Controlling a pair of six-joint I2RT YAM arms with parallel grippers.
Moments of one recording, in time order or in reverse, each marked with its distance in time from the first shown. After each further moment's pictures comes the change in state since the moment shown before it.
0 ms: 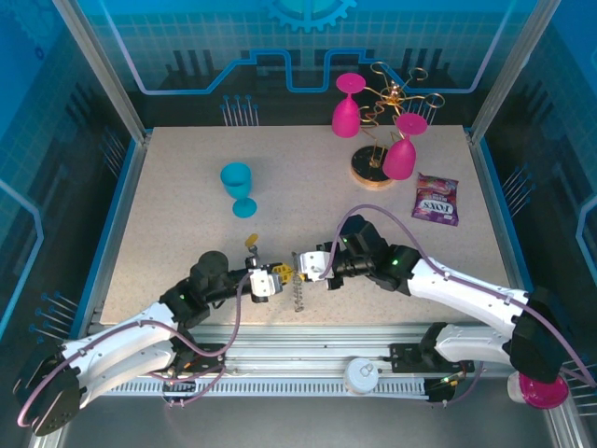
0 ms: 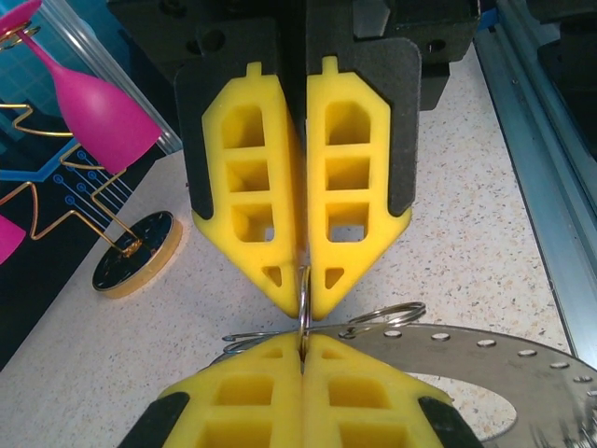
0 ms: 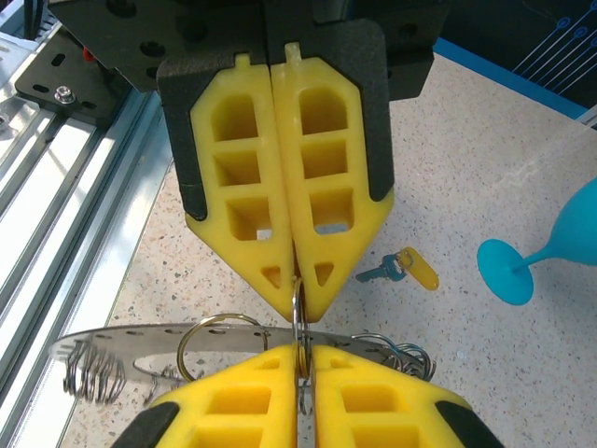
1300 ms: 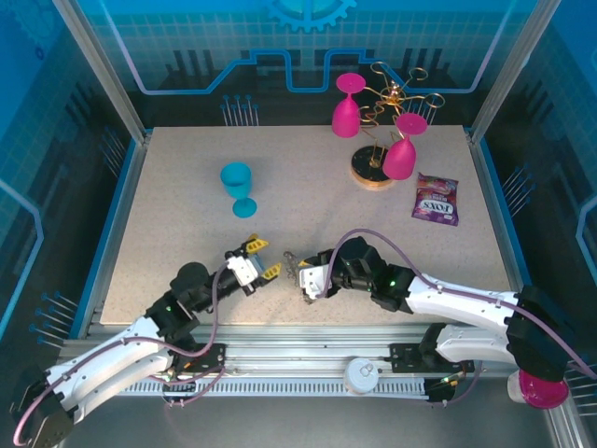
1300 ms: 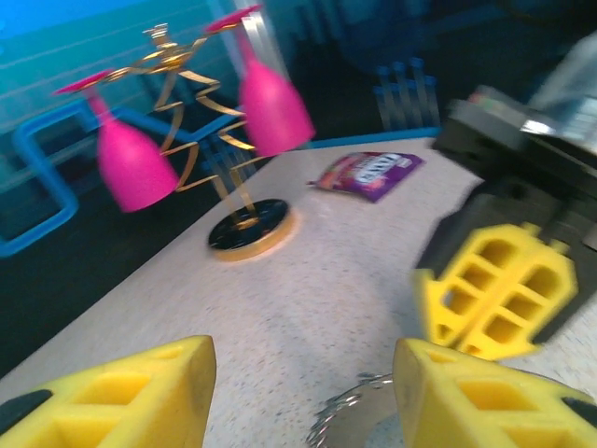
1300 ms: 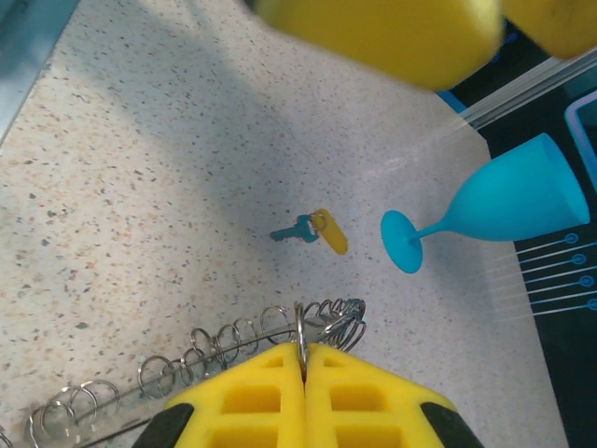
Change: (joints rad) left arm 0.000 -0.244 -0.067 0.027 -0.324 -0.306; right arm 0.086 -0.022 -0.218 0.358 0.305 -0.132
